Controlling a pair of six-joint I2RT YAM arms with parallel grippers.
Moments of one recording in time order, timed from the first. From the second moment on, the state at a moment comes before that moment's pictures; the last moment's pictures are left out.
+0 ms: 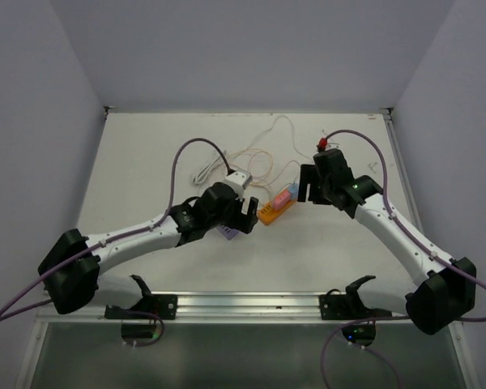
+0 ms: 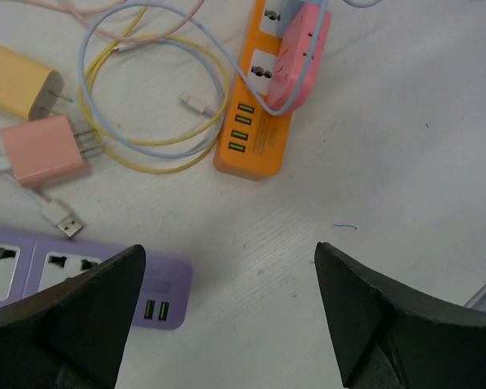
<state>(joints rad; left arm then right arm) -0.87 1.32 0.82 -0.13 -0.10 -0.38 0.47 1.22 1.05 -0.71 0.23 0.46</state>
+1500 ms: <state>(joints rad) -1.06 1.97 0.72 0.88 -0.41 -0.04 0.42 1.29 1.05 -0.66 0.08 0.48</state>
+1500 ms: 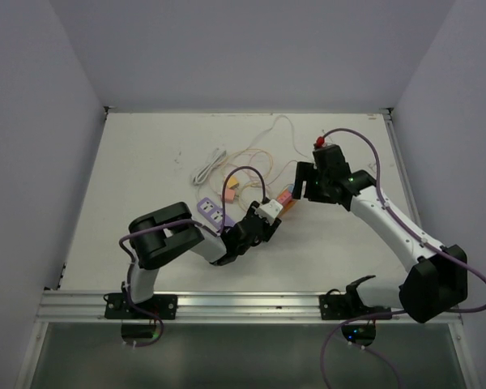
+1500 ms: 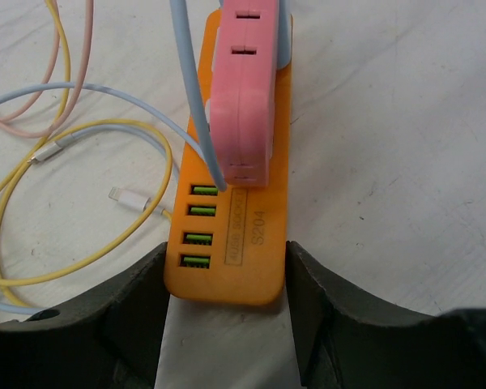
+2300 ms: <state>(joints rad) -1.06 1.98 0.72 0.91 -0.38 -0.06 0.48 1.44 1.12 -0.78 0.22 0.88</state>
